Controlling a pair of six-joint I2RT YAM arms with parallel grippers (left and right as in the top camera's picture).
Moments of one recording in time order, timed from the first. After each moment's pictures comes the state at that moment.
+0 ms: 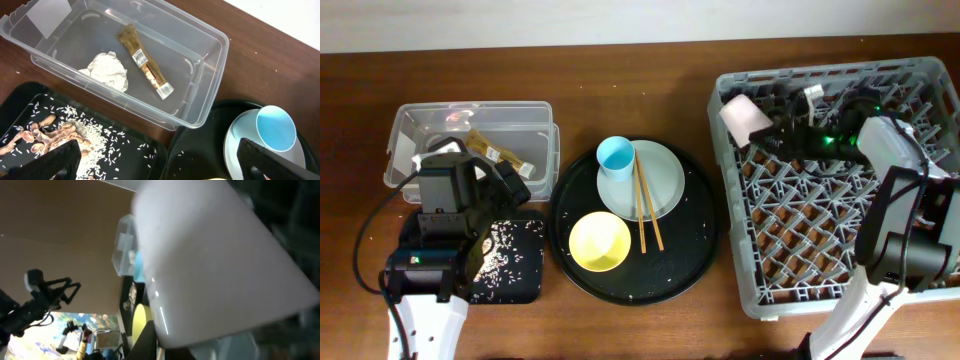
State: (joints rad) left arm -0.02 1.06 1.02 -0.76 -0.15 -0.45; right arm -0.30 2.10 1.49 -0.92 -1.27 -0.27
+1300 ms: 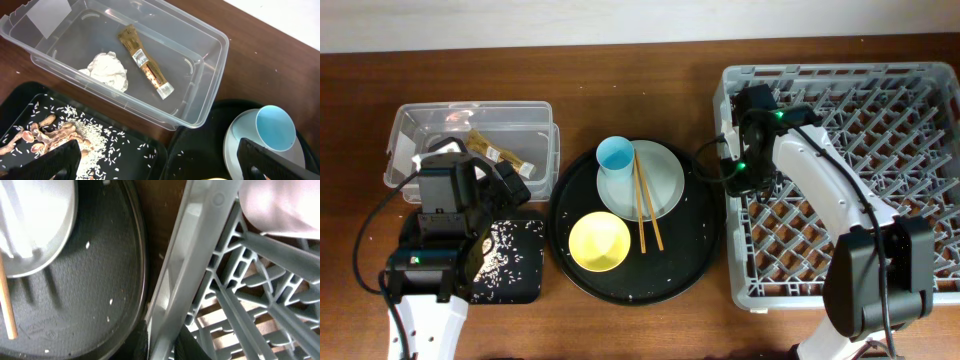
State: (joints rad) left arm -0.02 1.06 1.02 -0.76 -0.15 -0.45; right arm 0.20 1.83 1.42 -1.10 -0.09 -0.03
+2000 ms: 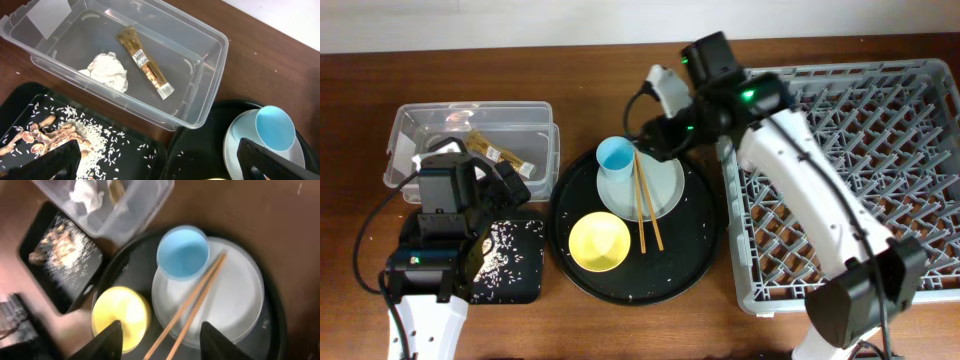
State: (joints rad) left arm -0.02 1.06 1.02 -0.76 -0.15 -0.45; right arm 0.44 1.84 1.81 -1.02 -0.43 -0.04
